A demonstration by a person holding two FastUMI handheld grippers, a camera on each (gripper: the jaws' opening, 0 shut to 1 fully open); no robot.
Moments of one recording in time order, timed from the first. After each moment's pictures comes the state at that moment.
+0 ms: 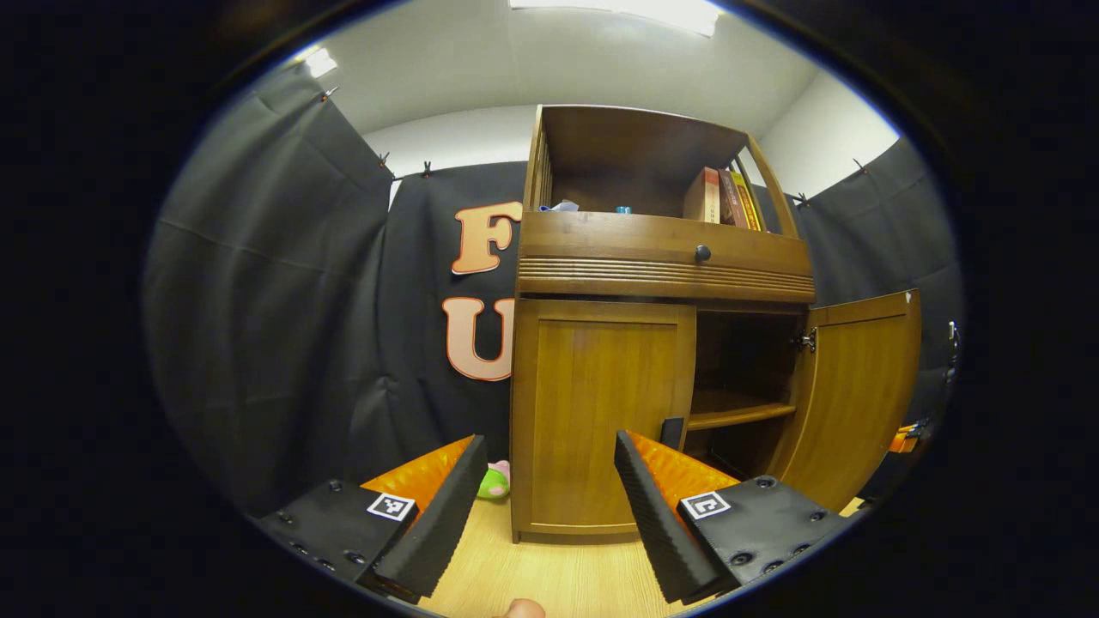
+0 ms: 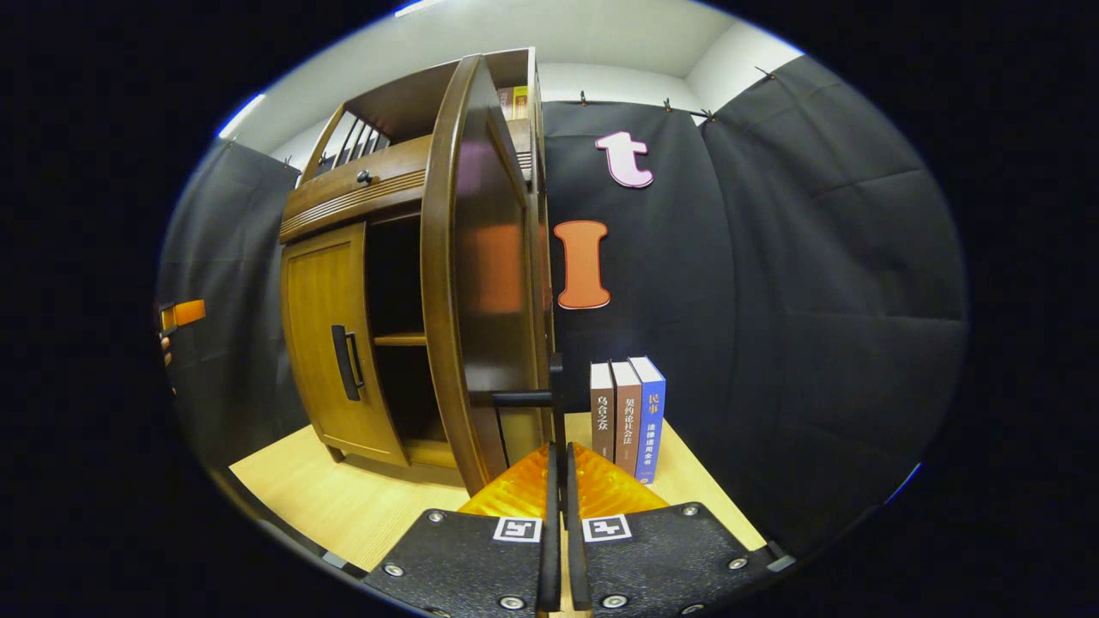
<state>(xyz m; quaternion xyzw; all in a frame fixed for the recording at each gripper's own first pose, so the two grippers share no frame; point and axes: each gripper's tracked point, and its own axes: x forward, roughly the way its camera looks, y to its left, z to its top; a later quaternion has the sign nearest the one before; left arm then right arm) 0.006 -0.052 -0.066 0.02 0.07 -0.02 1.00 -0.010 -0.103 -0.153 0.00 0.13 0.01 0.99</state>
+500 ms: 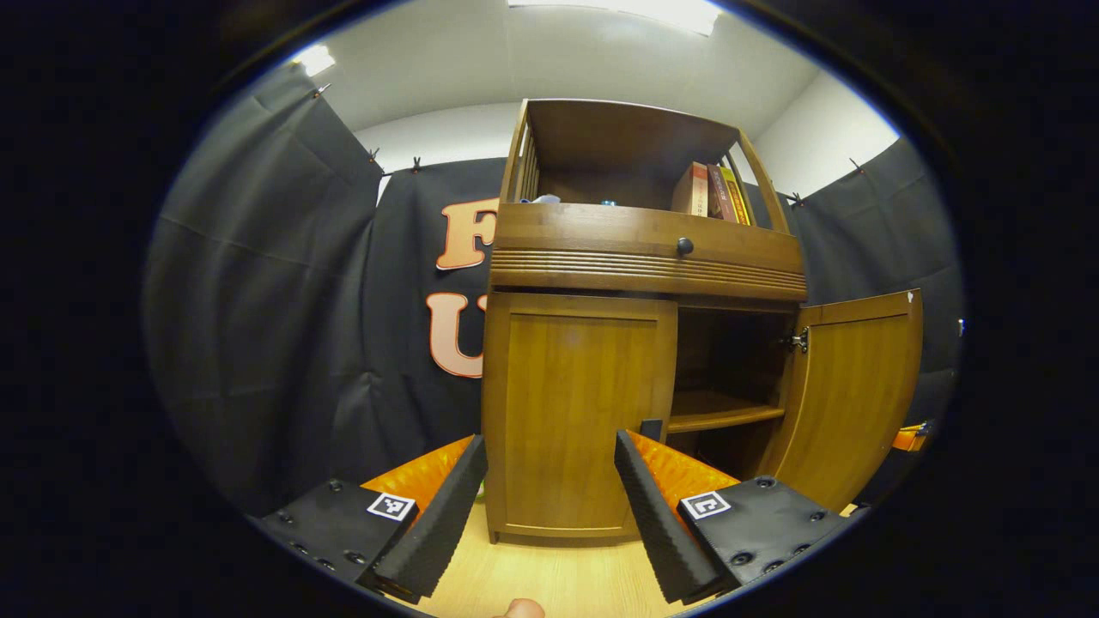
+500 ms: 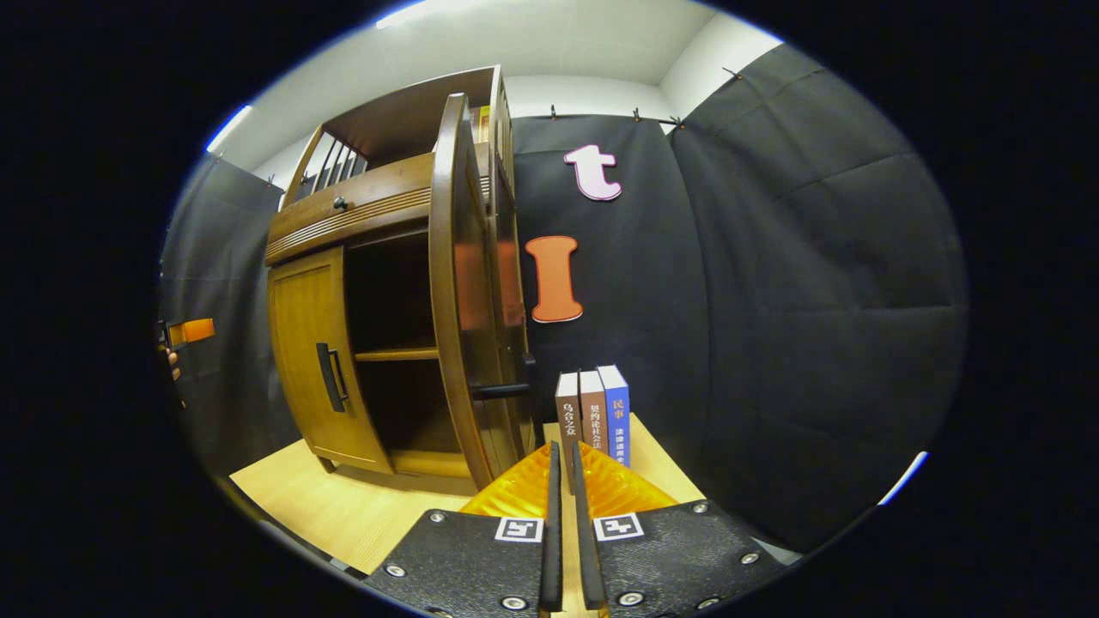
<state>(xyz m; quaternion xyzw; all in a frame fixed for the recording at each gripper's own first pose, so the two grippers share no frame) 0.022 -0.099 -0.082 0.00 0.07 -0.04 1.00 -0.040 -0.147 -0.133 0.01 0.10 -0.03 0.99</state>
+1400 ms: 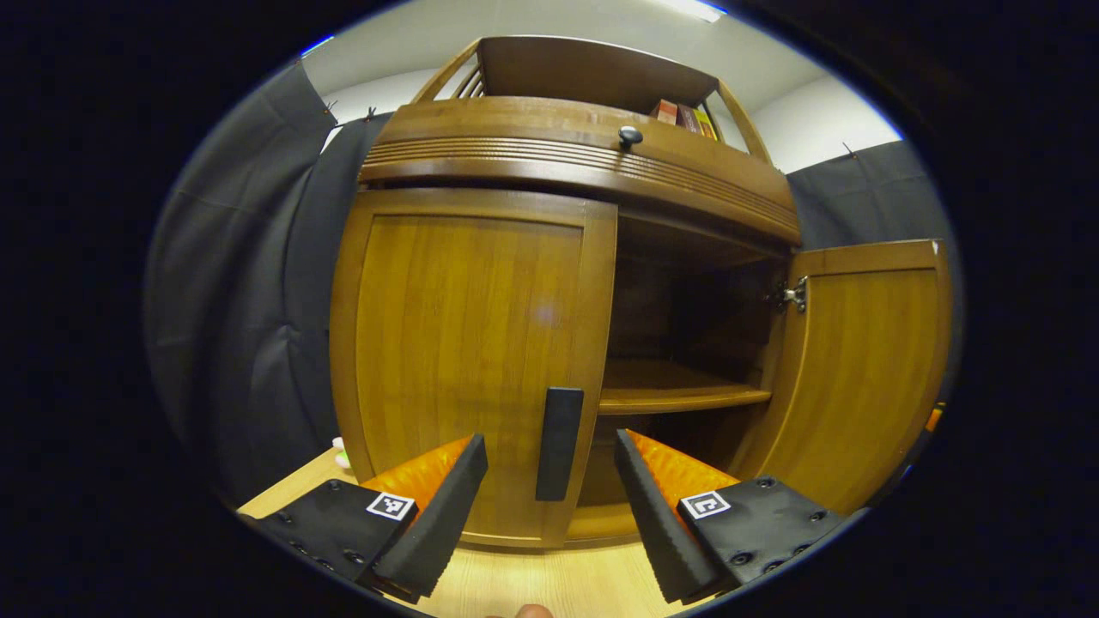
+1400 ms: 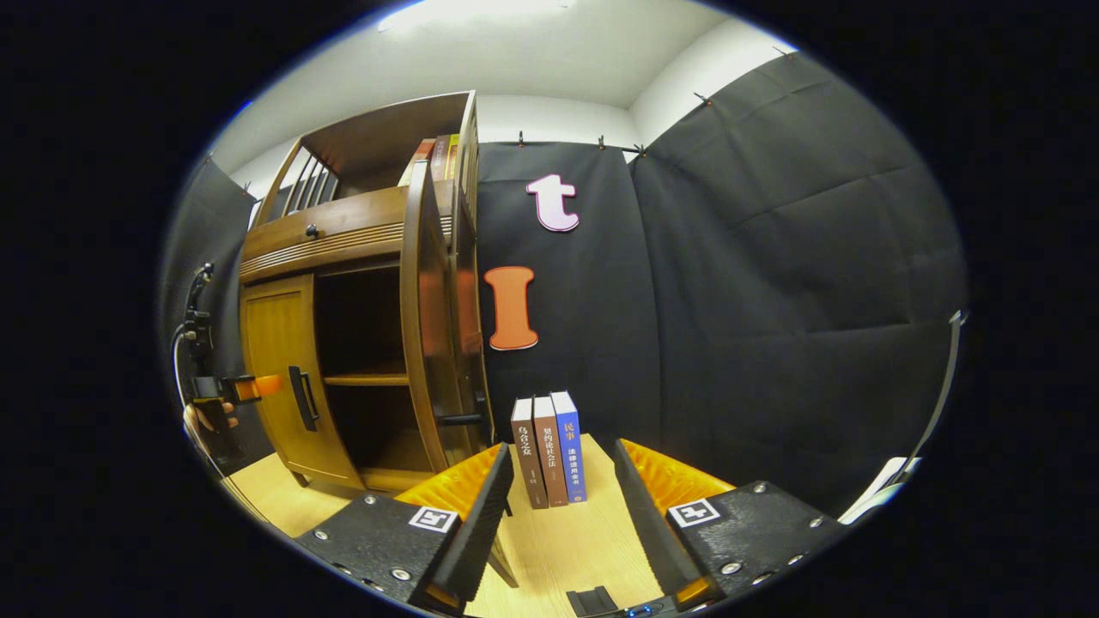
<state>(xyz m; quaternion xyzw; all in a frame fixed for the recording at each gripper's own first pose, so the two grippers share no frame) 0.136 -0.214 -0.202 -0.01 0.13 -0.09 0.99 -0.071 -0.179 -0.091 0.00 0.06 -0.10 0.99</state>
